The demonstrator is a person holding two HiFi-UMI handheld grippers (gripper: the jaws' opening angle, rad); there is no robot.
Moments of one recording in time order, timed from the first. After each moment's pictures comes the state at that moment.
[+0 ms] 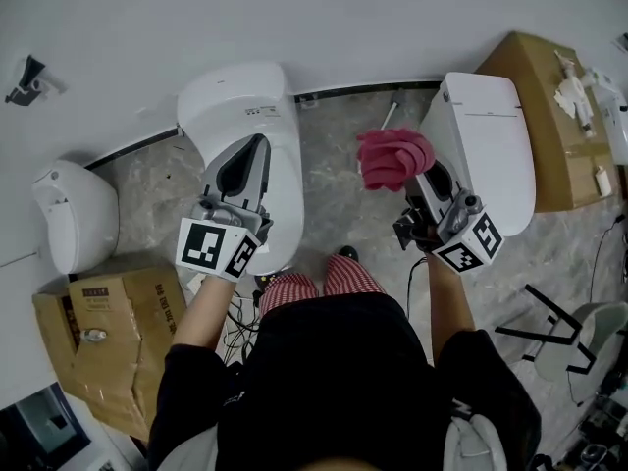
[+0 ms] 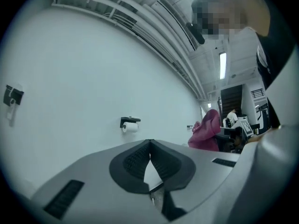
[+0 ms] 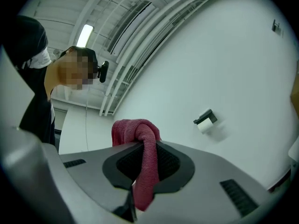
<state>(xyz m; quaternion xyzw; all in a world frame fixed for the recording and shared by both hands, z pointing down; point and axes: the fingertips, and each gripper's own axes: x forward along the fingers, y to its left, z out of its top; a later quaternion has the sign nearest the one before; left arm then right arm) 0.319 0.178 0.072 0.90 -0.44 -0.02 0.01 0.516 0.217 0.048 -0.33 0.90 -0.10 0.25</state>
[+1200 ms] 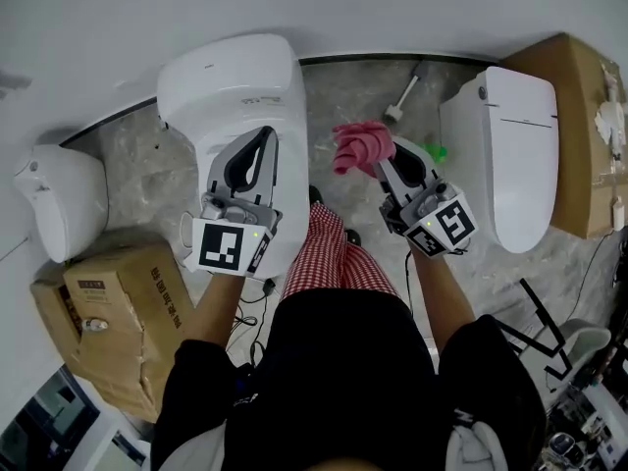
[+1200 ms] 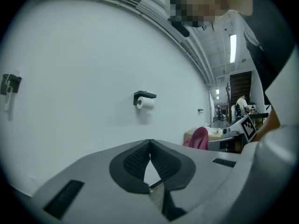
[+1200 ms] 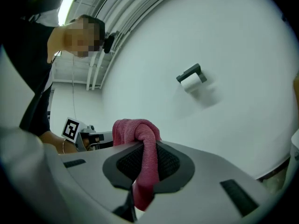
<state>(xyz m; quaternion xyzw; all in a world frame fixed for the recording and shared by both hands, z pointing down) 0.296 0.026 0.185 0.87 -0.48 0.05 0.04 0.444 0.044 0.218 -0.36 0.91 -0.15 0.09</state>
